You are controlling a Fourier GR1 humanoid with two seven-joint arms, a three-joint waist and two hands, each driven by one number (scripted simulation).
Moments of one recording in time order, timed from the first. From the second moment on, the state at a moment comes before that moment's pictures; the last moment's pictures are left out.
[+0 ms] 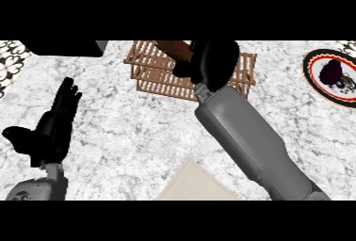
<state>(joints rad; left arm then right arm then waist) -0.11 0.13 0.05 -1.65 -0.02 0.13 0.15 -0.97 -0.01 0.35 -1.10 1.15 -0.40 1.10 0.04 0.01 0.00</state>
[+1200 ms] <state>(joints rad) -0.12 0.14 0.08 -1.66 -0.02 0.12 0.17 -1.11 -0.01 0.19 -0.91 0.88 -0.81 0.94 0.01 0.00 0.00</state>
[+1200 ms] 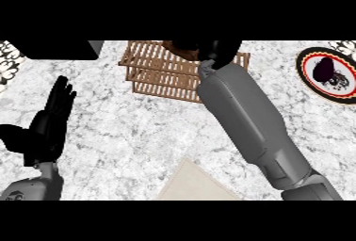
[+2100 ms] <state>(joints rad) -0.05 0.14 0.10 -1.69 -0.02 0.14 0.16 -0.57 -0.09 0.16 -1.80 1.04 -0.60 1.14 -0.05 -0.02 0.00</state>
